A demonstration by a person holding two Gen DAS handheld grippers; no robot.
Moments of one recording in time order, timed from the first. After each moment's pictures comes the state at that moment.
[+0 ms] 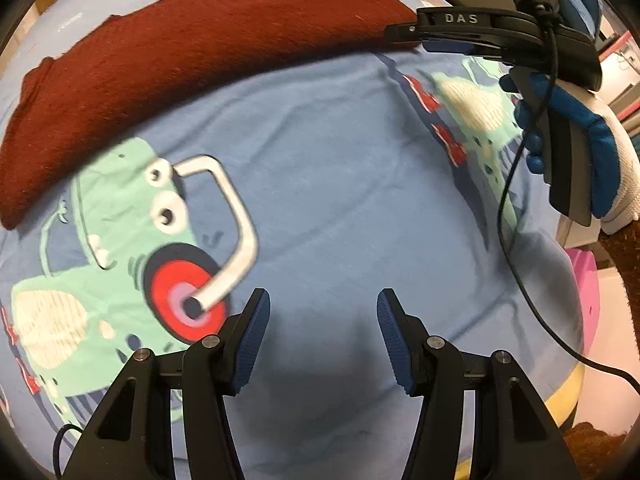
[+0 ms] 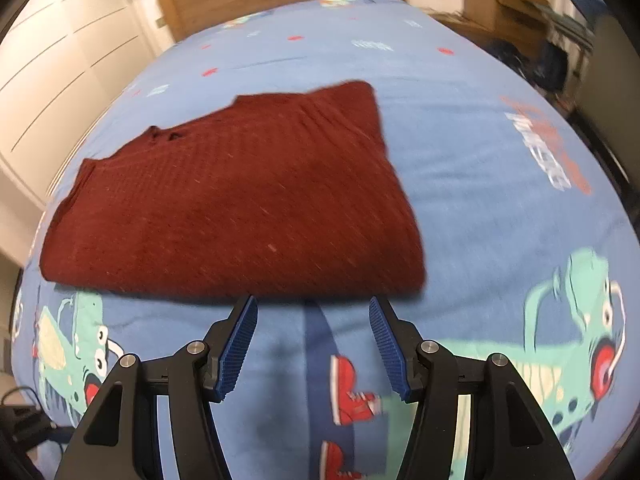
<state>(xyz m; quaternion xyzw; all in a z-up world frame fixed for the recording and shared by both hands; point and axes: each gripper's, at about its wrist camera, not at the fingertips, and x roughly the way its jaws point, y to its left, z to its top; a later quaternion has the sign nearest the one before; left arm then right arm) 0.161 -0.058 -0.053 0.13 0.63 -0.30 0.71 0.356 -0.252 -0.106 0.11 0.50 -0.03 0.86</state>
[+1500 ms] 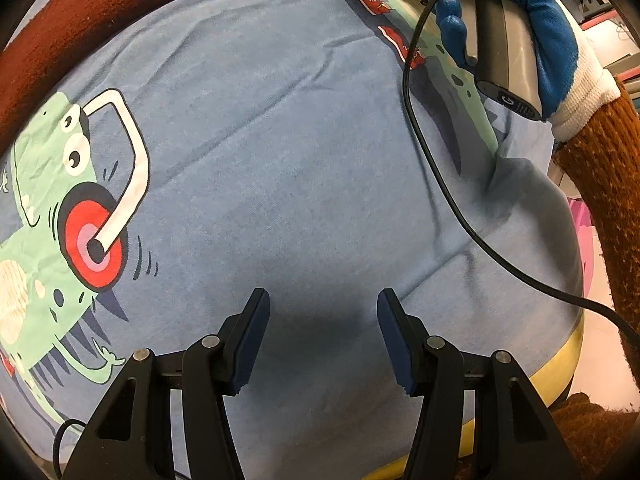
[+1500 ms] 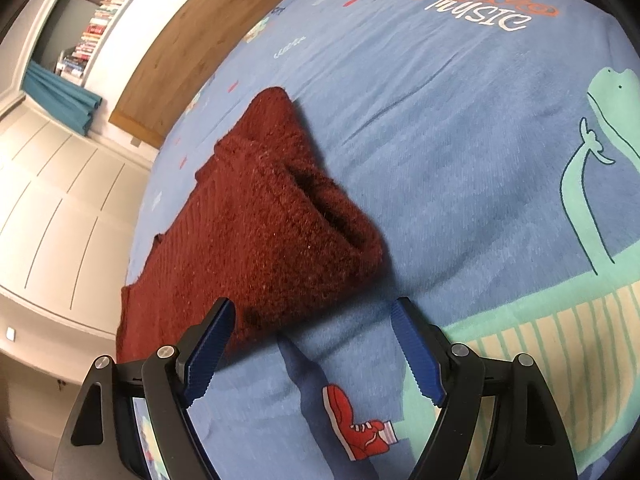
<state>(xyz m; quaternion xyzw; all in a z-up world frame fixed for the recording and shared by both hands) 0.101 -0.143 -0.125 0.17 0.69 -0.32 0.63 0.350 -0.326 -0.157 0.40 0.42 -0.02 0.82</state>
